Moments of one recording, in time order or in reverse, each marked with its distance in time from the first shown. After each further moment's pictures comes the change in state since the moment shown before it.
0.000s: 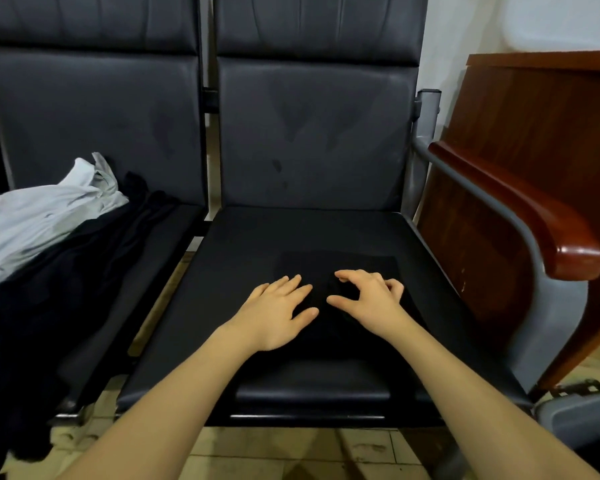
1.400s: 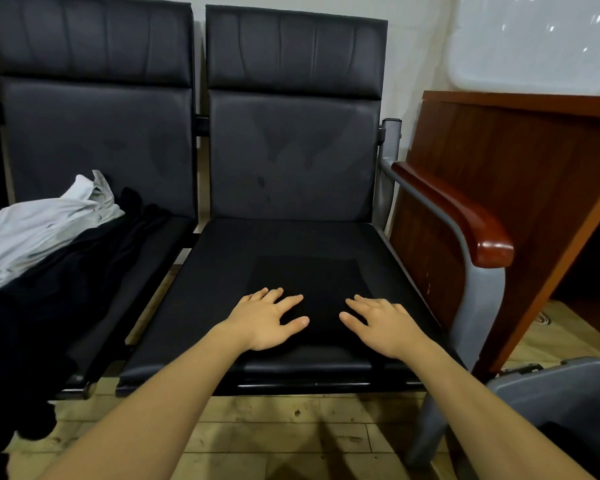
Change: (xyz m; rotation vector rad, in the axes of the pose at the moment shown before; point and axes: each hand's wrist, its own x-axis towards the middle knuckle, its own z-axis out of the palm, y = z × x) left_hand -0.025 0.031 0.001 0.064 -0.091 -0.077; right_hand -0.069 0.039 -0.029 -0.306 -0.201 0.016
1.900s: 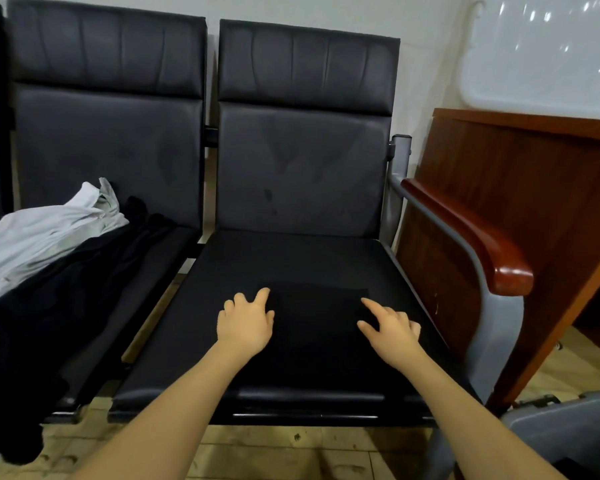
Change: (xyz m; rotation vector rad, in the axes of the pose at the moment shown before) left_hand 0.017 -0.017 0.002 -0.112 0.304 -0.378; right_hand 0.028 0.002 0.000 0.229 0.137 0.229
